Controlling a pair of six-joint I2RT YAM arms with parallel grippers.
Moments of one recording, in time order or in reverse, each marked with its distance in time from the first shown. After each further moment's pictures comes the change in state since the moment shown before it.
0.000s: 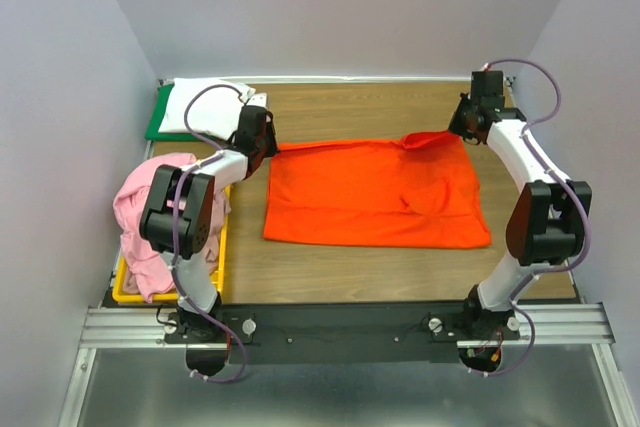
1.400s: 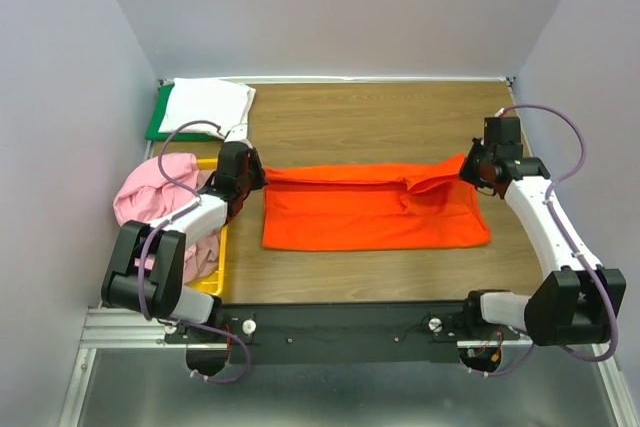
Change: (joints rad) left arm 0.000 -0.411 -0.439 0.080 0.024 -0.076; right arm 0.005 -0.490 -0.418 -0.166 -0.006 0.068
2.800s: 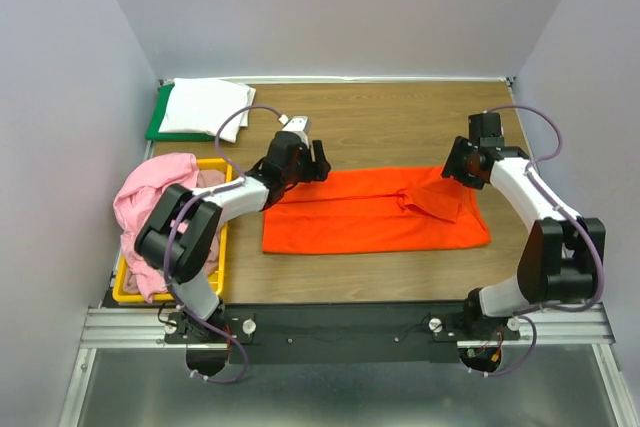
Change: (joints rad) left arm -0.251 0.214 0.212 0.057 0.065 -0.046; right arm 0.007 0.196 -0.005 0.072 0.004 -0.015
